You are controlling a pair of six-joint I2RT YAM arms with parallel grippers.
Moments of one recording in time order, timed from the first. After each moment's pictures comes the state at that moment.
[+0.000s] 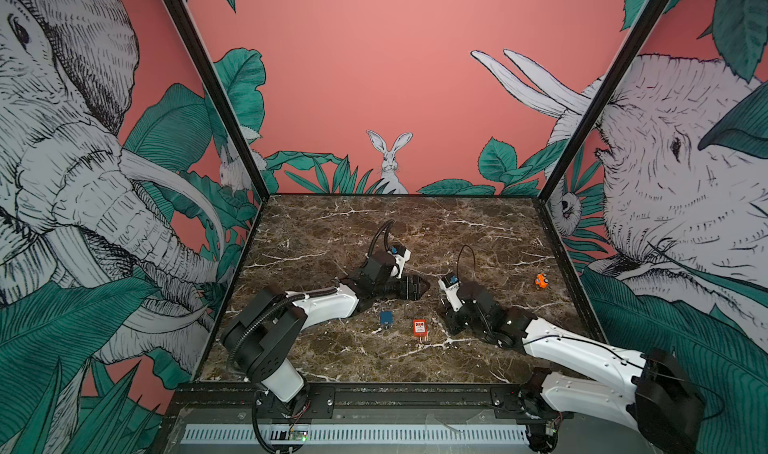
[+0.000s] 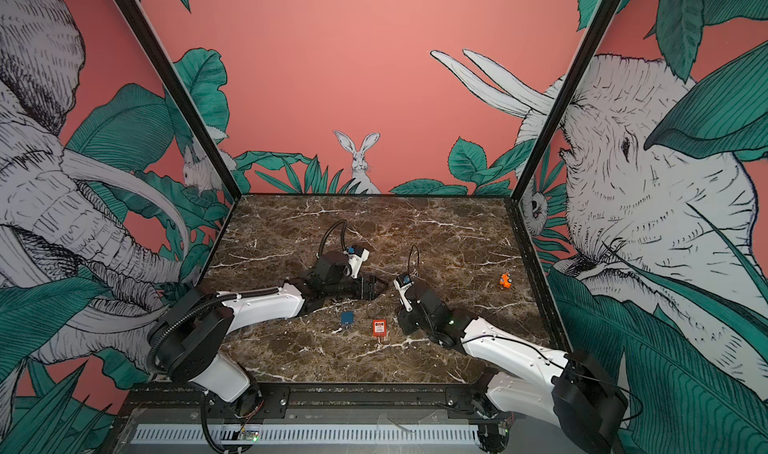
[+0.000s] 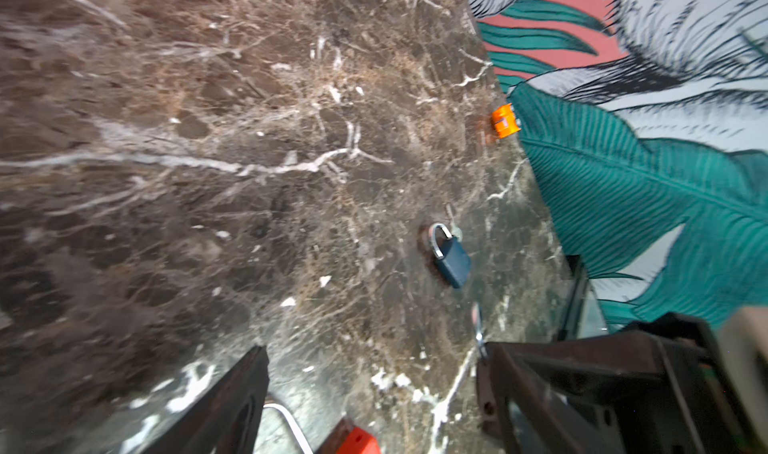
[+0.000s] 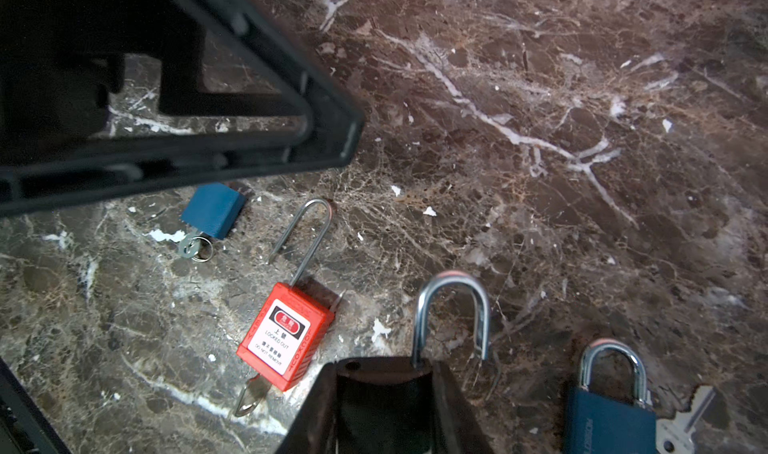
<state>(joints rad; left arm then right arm) -0.77 1.59 0.79 0.23 0.38 -0.64 0.83 1.10 0.54 -0.24 0.06 0.25</state>
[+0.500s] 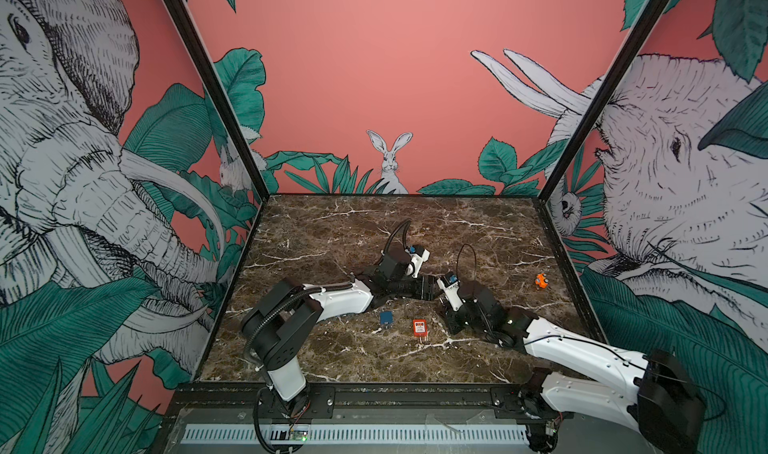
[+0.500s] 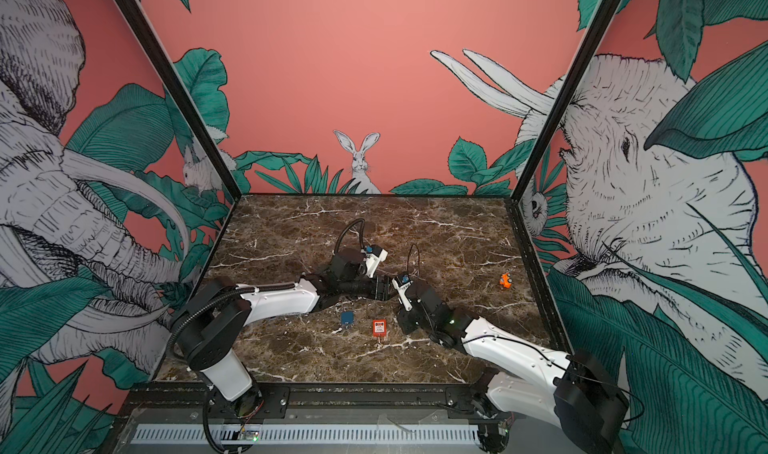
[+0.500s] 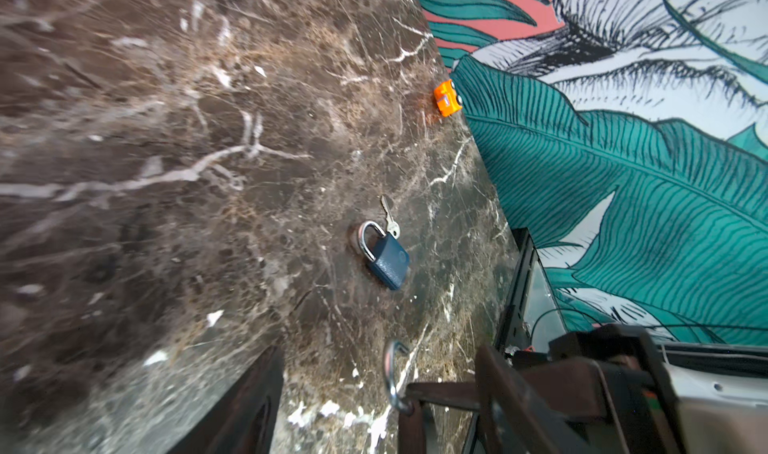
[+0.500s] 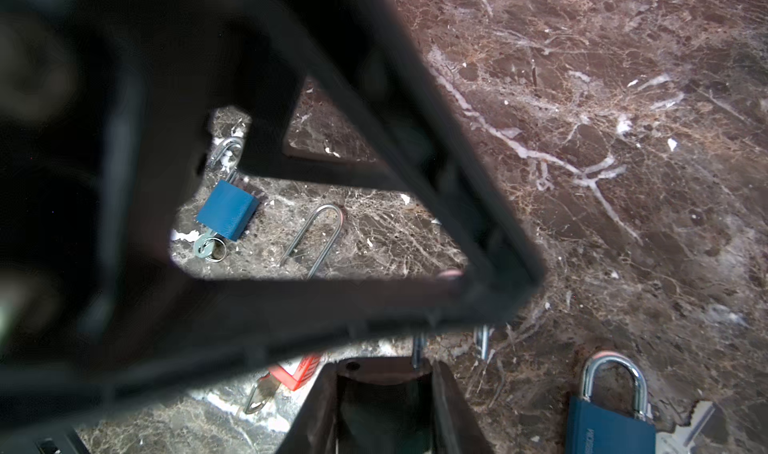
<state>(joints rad) -0.84 1.71 0.92 0.24 0.48 -0.67 0.83 1.10 0.55 -0.25 0.04 0.23</state>
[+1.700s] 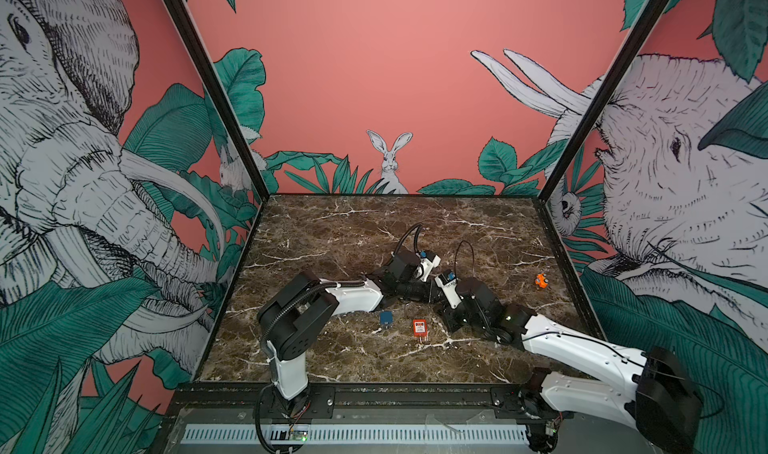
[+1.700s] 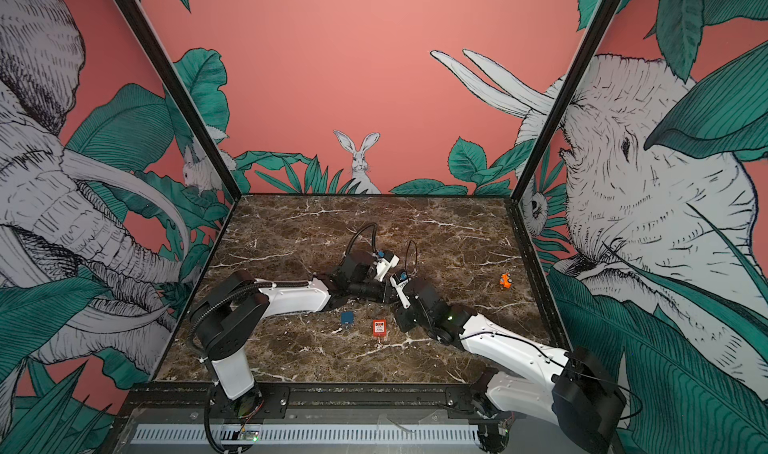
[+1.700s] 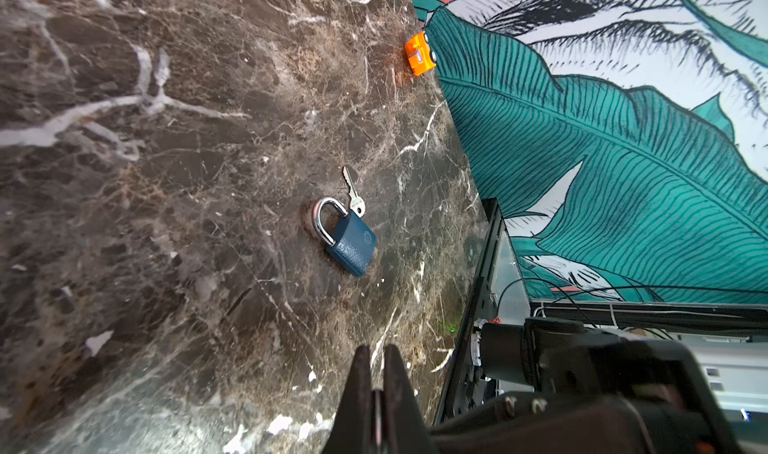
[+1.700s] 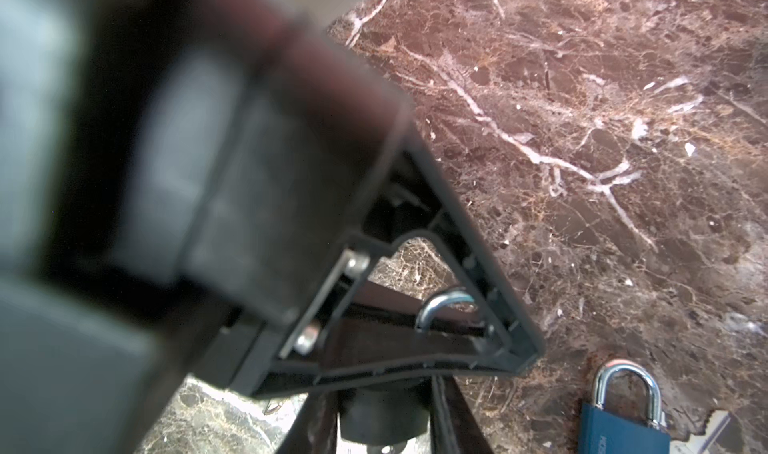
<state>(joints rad) -0.87 1.80 0.97 0.28 0.59 -0.71 0.83 1.12 0.60 -0.27 0.02 0.25</state>
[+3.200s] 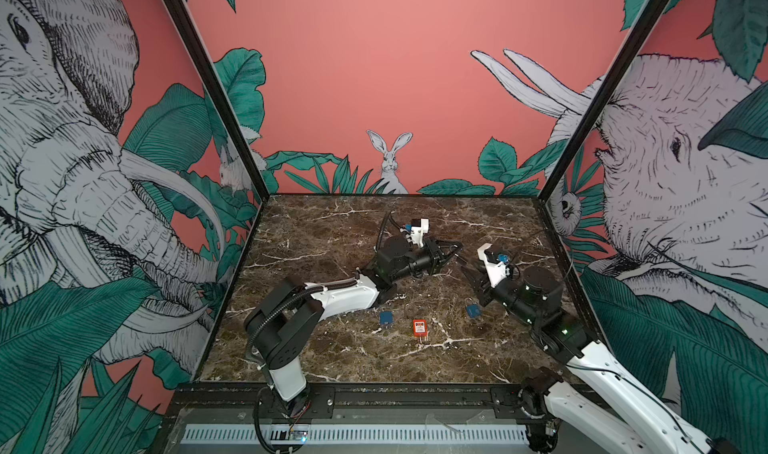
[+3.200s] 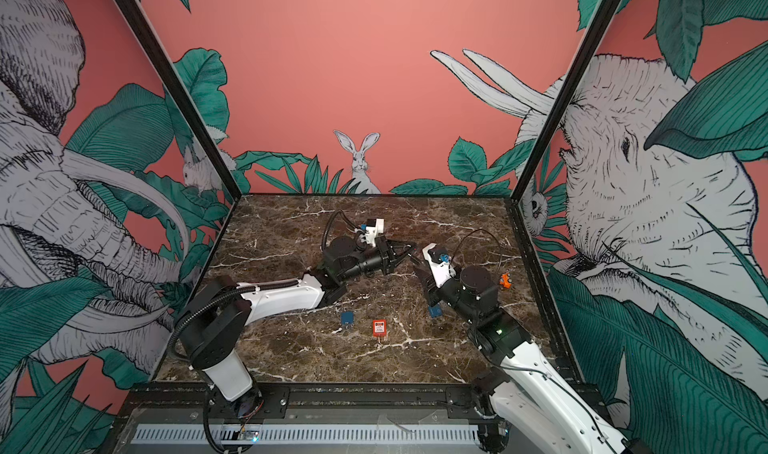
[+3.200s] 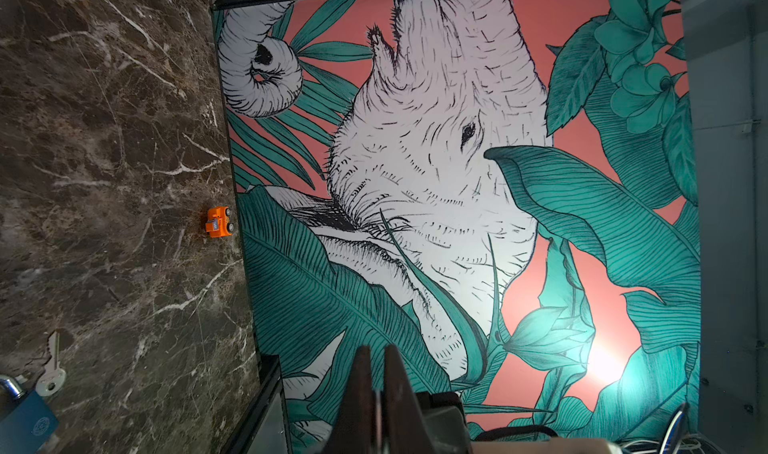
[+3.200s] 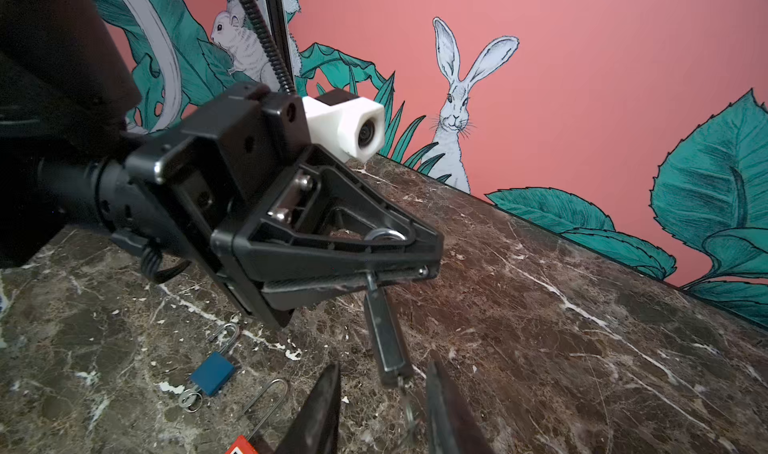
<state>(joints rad) -0.87 1.72 1.01 0.79 0.39 -1.48 0.54 0.73 0.62 -0.14 -0.12 -0.10</state>
